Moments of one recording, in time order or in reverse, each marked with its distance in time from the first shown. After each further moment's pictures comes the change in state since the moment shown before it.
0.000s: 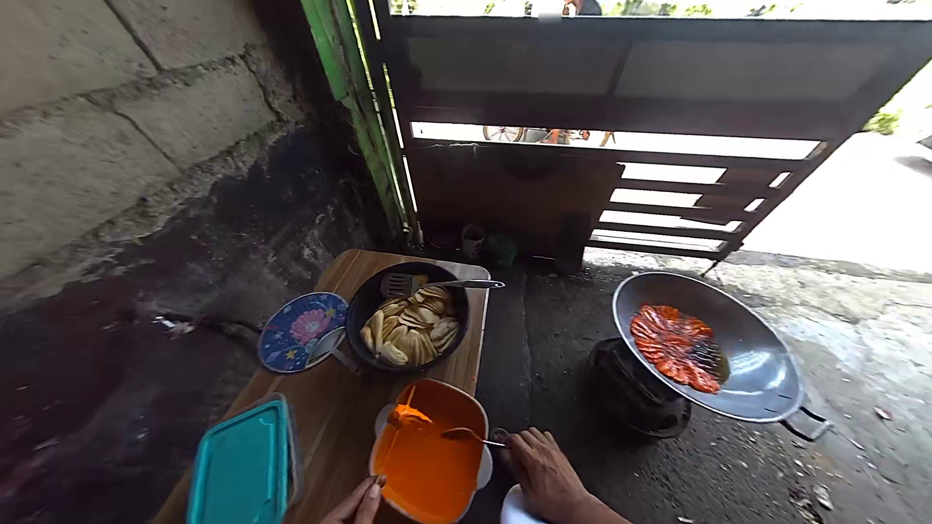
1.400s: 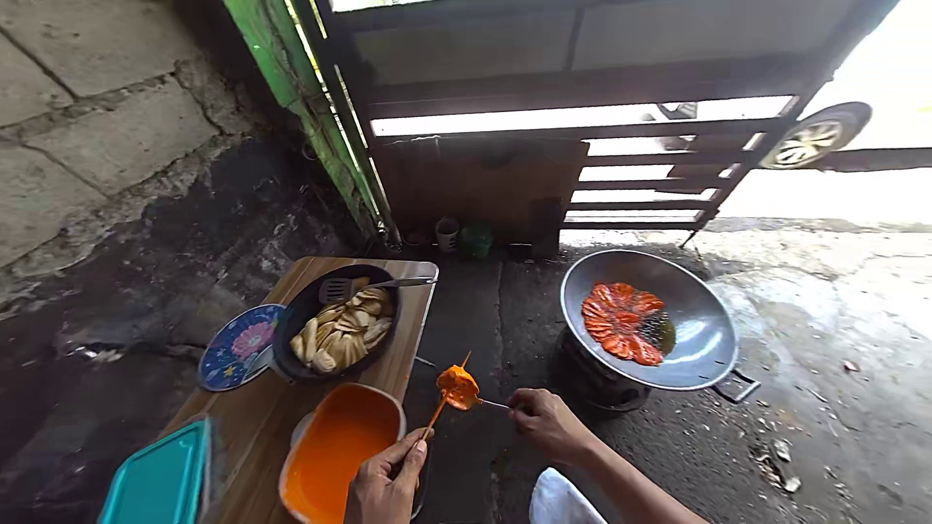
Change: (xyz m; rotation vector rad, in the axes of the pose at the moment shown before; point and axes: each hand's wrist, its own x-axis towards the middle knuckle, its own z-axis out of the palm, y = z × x) left_hand -0.031 0.144 0.203 0.133 -0.143 0.053; right_hand -0.062 0.136 -0.151 0.640 -0.143 0.258
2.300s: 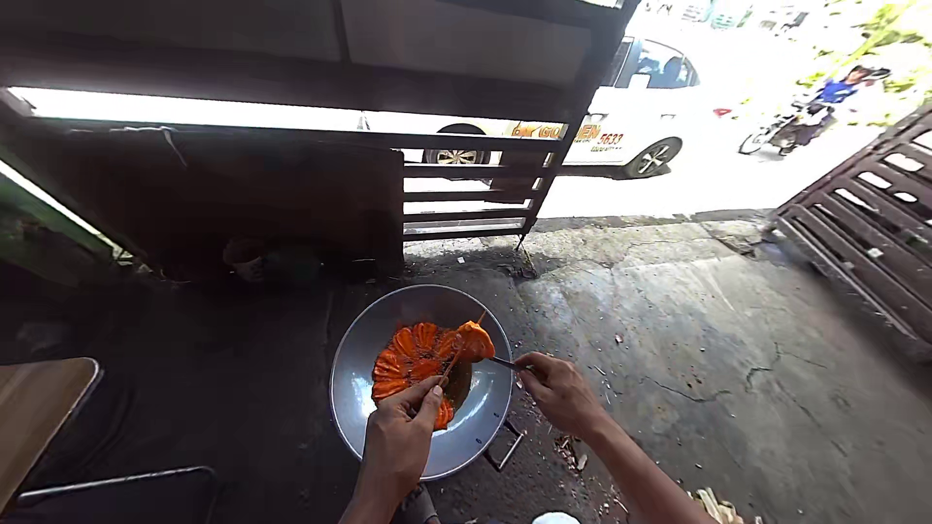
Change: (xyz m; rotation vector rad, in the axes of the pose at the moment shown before) left_hand 0.128 0.284 0.497 -0.109 -0.326 0.133; right_hand -0.137 0.266 -0.464 -0.189 0.550 0.171
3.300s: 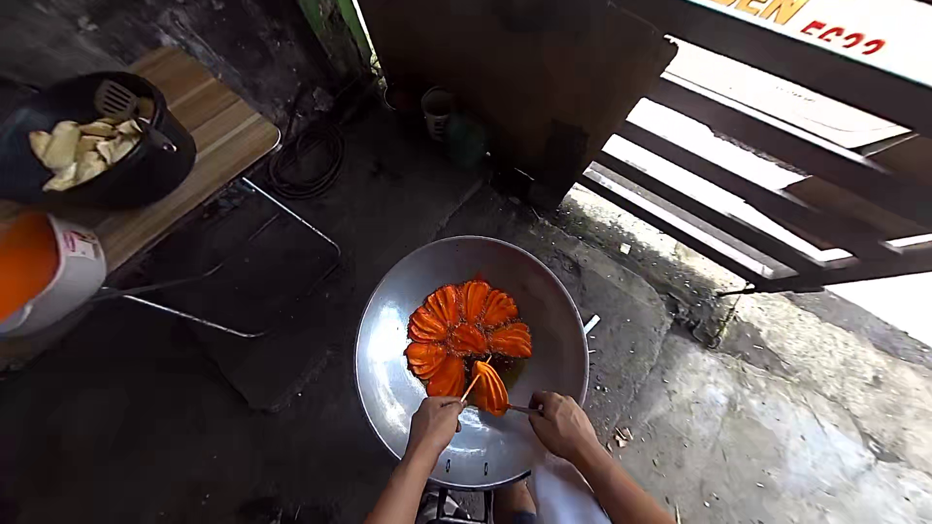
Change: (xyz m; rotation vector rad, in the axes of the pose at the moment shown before) left_hand 0.122 -0.162 0.191 -0.235 0.238 -1.100; right_hand 0.284 0.138 0.107 -0.673 -0.988 -0.142
